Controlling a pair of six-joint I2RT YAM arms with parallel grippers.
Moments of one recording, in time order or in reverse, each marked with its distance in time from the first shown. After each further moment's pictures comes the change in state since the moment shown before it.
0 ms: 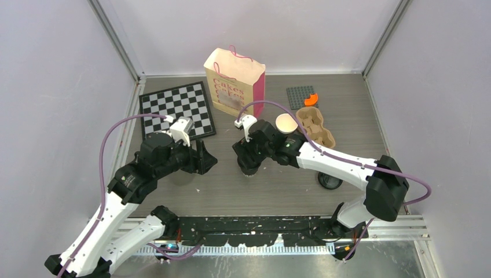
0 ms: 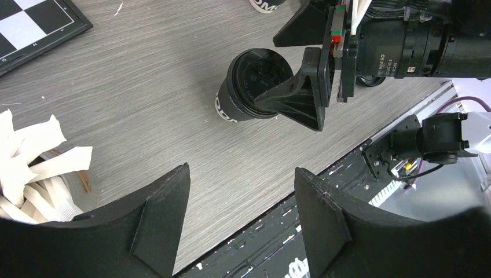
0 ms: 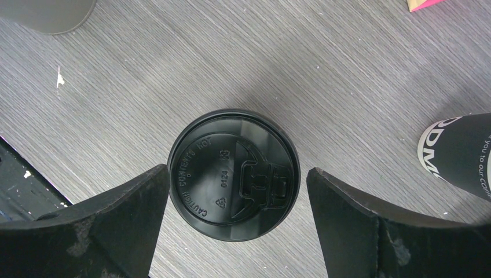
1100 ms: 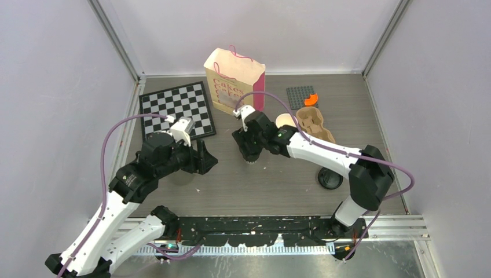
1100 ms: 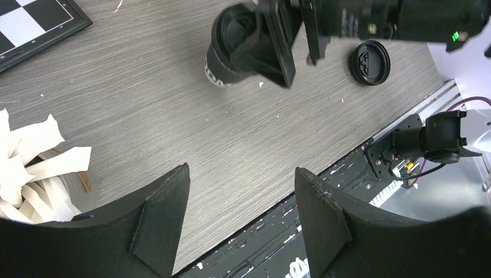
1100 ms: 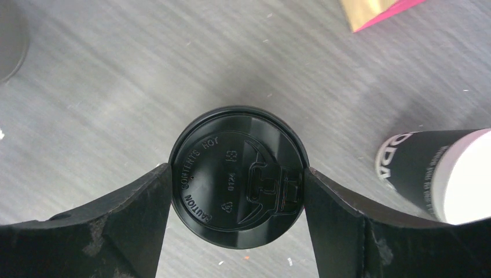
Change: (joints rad) left arm 0.000 0.008 -0.006 0.003 0.000 0.000; right arm -0.047 0.123 0.086 0.017 0.083 -0.021
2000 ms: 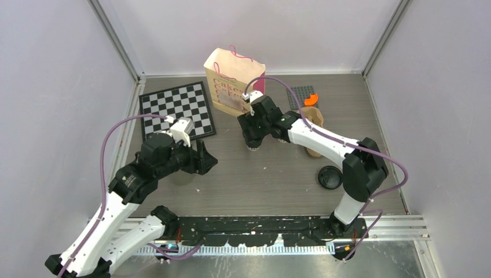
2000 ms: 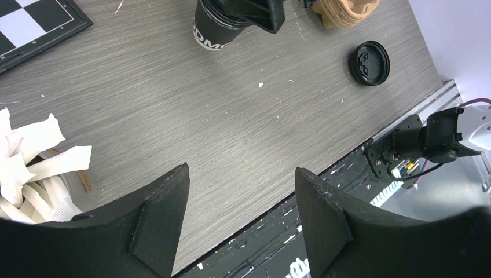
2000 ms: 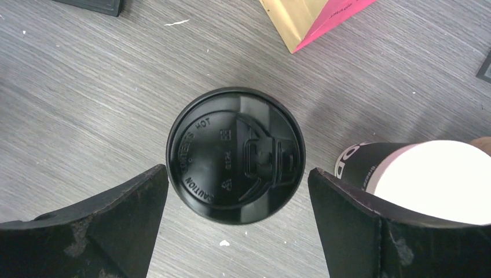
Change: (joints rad) left arm 0.000 -0.010 -0.005 0.001 -0.001 0.000; right arm -0.152 0.110 0.139 -0.028 -0.017 0.025
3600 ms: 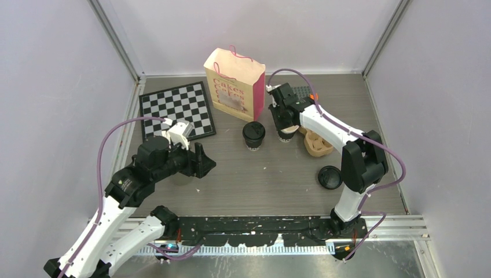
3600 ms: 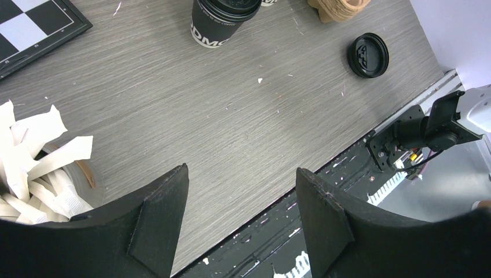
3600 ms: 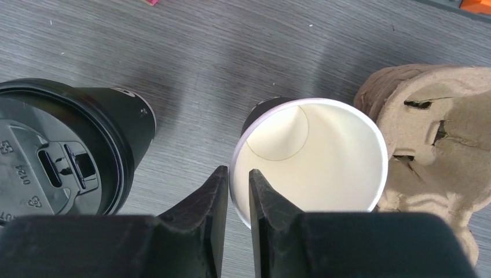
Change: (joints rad) left arm 0.000 -0.023 0.000 -0.027 0.016 0.035; right arm -0.227 0.051 0.076 -0.227 -0.011 -0.027
